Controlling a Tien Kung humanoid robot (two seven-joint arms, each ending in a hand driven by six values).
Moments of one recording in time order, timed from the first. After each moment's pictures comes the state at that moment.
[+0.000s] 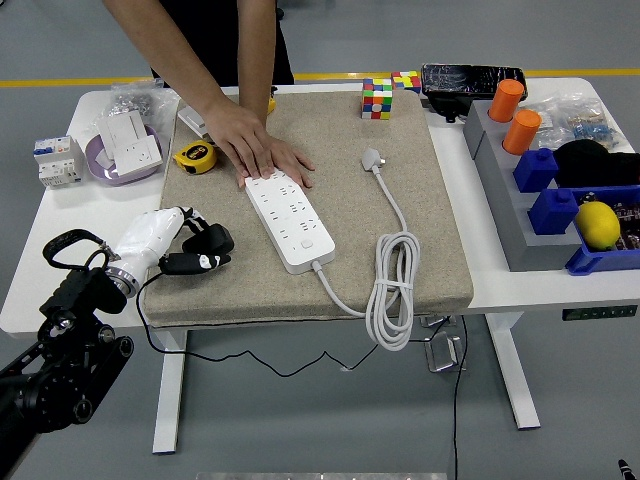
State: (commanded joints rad) left arm -0.32 0.13 -1.23 -0.97 2.27 0.17 -0.06; right arm 0.15 -0.27 0.33 0.43 -0.02 -0.48 -0.07
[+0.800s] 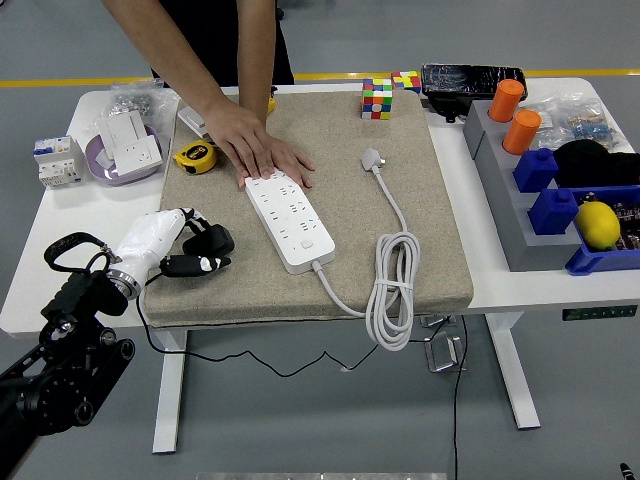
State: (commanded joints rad) left arm -0.32 0.12 -1.22 -0.97 2.27 0.19 -0.07; right arm 0.14 -0.27 0.33 0.43 -0.02 -0.48 -0.07
